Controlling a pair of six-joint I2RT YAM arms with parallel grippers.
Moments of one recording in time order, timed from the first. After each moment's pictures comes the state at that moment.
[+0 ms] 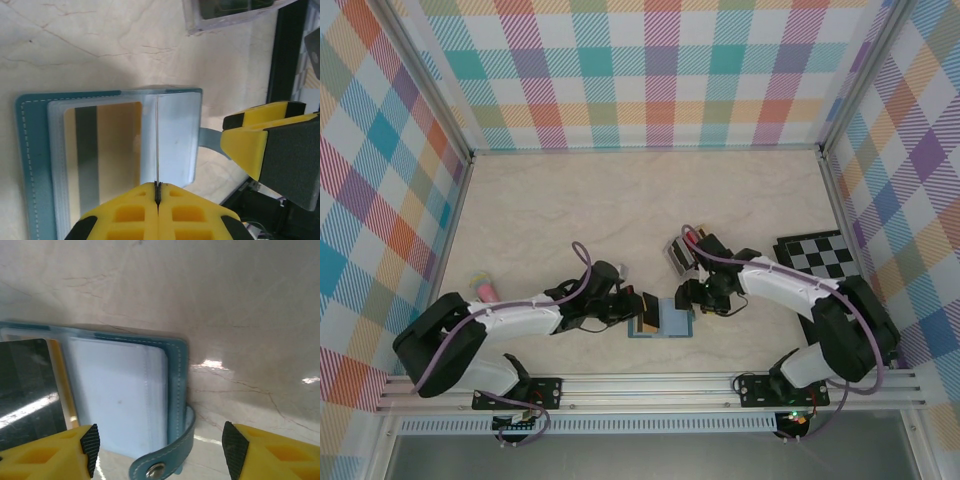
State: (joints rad) left arm -0.84 1.39 0.52 0.10 0.30 -1.10; right arm 0.65 1.46 0.79 -0.67 -0.27 0.66
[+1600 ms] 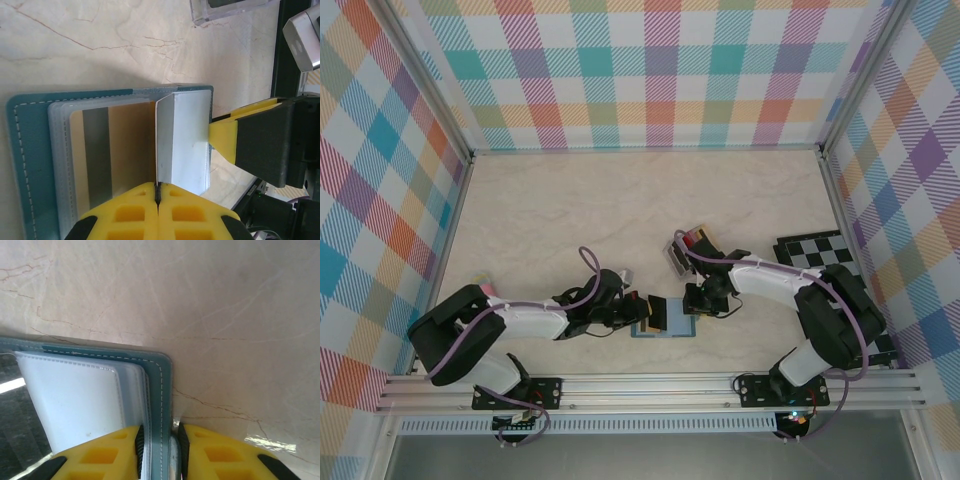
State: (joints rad) left arm -0.88 1.46 0.46 0.31 0.28 -1.13; right arm 0.66 1.55 0.79 -0.64 -0.23 0.66
